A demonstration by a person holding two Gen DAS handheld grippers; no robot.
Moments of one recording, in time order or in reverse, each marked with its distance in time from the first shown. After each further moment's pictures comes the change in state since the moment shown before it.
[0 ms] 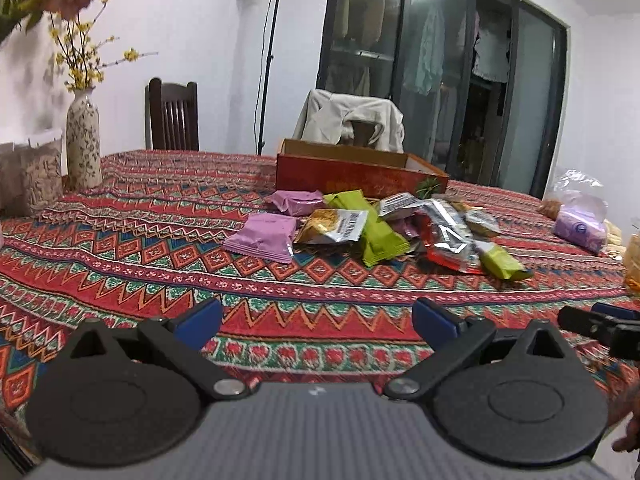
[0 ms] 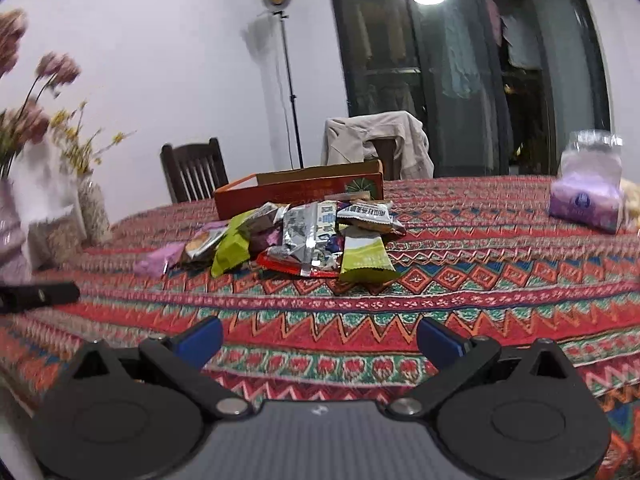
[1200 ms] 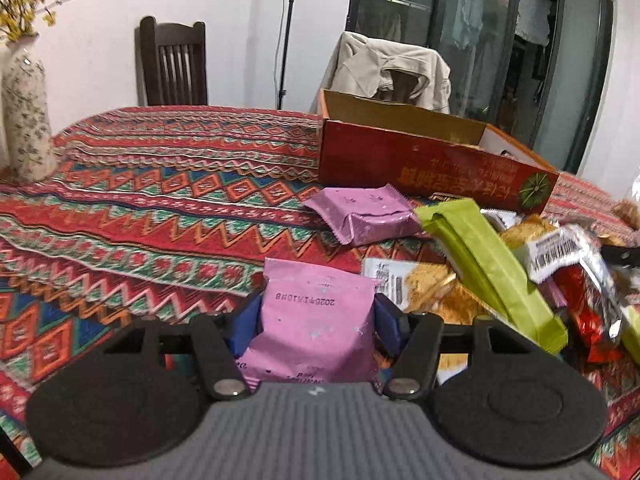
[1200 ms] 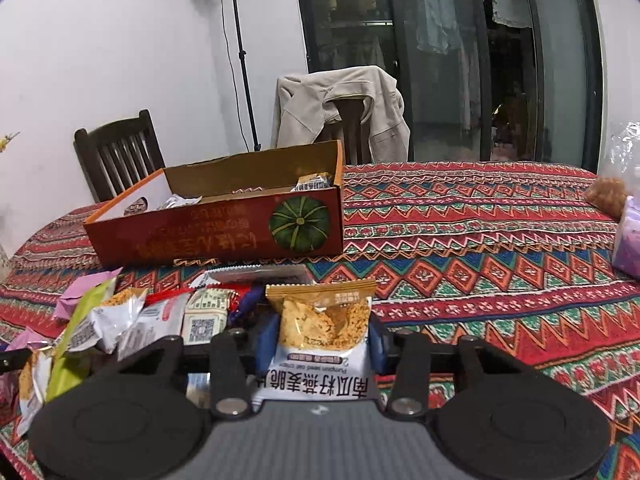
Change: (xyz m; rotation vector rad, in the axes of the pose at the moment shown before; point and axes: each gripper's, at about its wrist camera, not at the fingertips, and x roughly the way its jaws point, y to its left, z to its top) left arm 0.189 0.051 0.072 -0.025 0.174 0.069; right arm 0.232 -0.061 0.116 0.023 0.149 -0.114
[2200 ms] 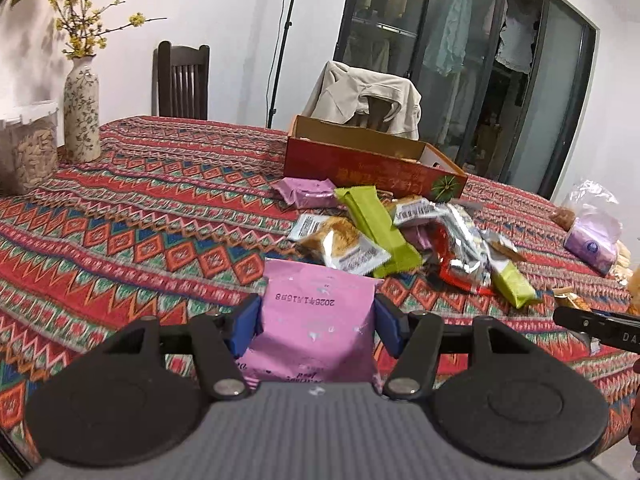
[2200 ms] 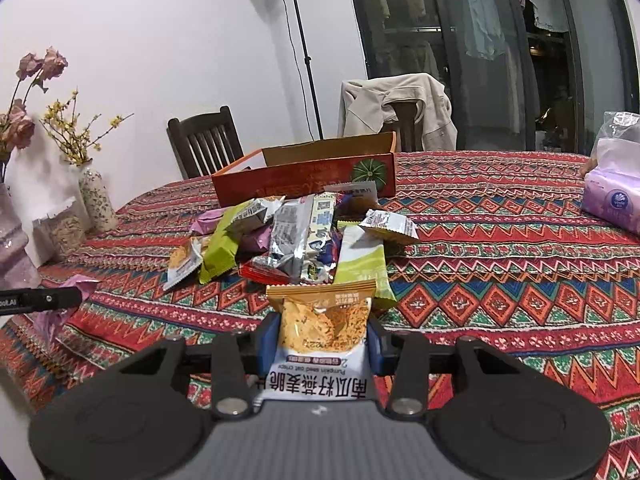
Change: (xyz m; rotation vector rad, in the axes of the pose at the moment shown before) left arm -0.158 -0.033 -0.053 -0.060 -0.063 -0.074; right arm -0.170 0.007 -0.090 -0.040 0.000 0.198
